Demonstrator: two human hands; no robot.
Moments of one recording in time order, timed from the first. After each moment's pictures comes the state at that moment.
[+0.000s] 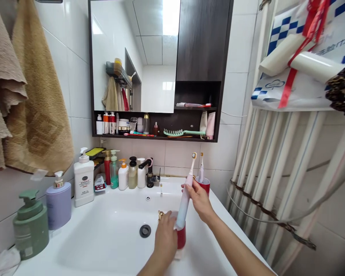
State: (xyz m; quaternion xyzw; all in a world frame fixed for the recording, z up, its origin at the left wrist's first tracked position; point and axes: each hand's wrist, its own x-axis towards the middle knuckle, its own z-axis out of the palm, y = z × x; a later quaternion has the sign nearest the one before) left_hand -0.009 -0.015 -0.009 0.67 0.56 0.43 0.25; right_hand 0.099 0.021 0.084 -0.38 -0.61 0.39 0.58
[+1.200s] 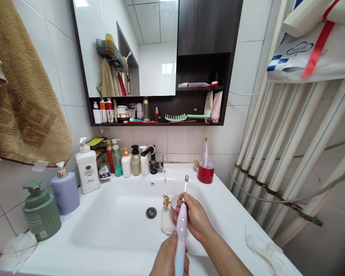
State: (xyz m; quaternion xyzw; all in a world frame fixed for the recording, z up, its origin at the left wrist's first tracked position) left_hand -0.019 -0.091 -0.003 0.39 0.44 0.45 0.67; right_hand 0.061 -0.030 0.035 -0.30 -0.36 0.70 0.55
